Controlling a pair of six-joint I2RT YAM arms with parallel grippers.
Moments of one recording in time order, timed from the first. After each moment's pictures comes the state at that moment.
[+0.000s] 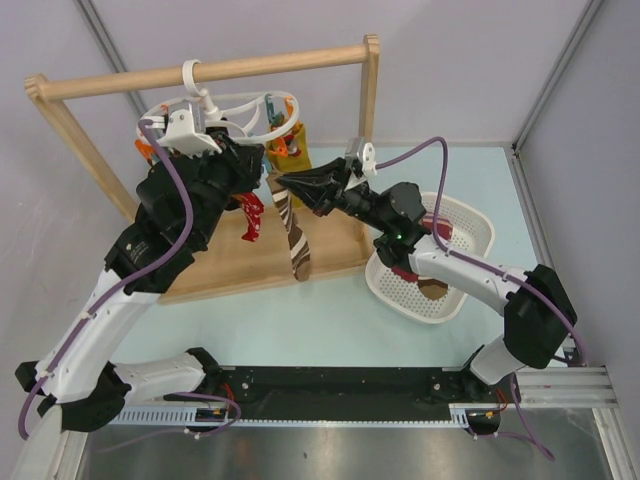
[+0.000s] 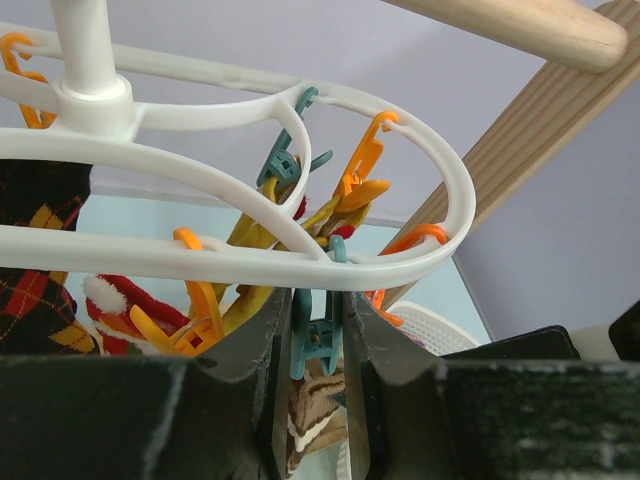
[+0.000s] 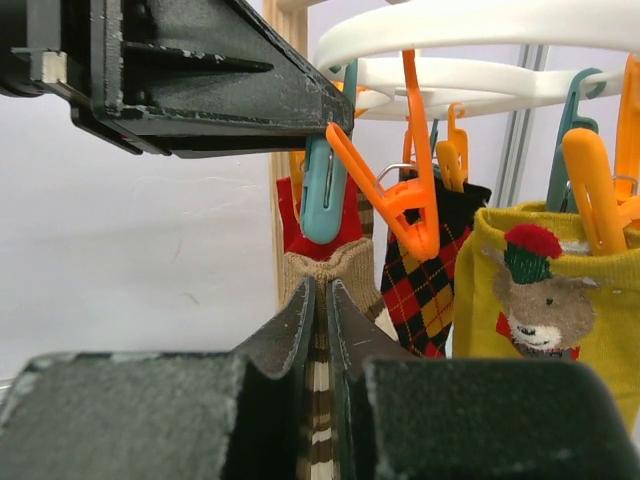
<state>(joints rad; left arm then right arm) -0.74 1.08 1.57 -0.47 -0.50 -0.42 0.81 1.53 1.17 0.92 -0.44 0.23</state>
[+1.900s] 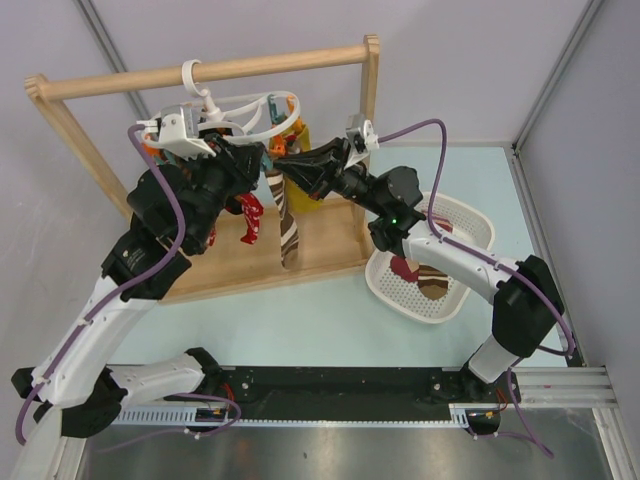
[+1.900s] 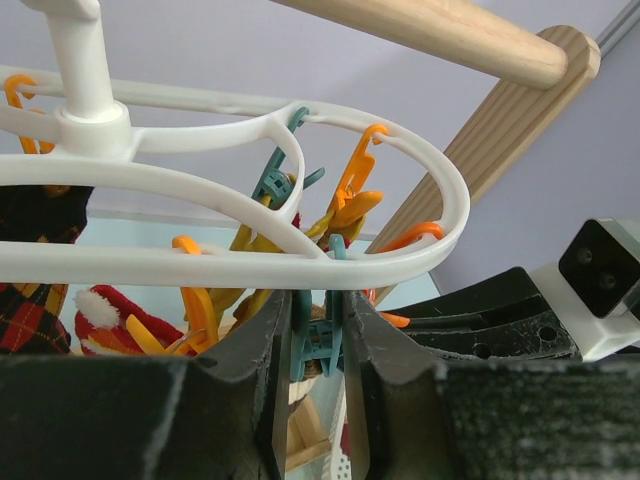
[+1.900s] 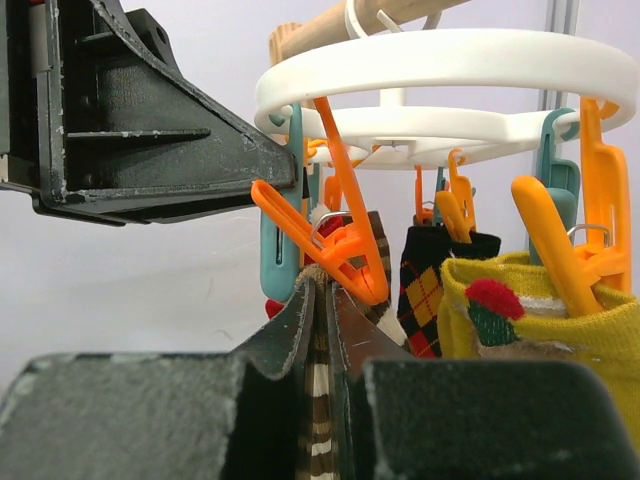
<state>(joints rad) -0.74 1.04 1.52 -0.39 -0.46 -0.42 0.78 1.62 1.32 0.93 -0.48 0.40</state>
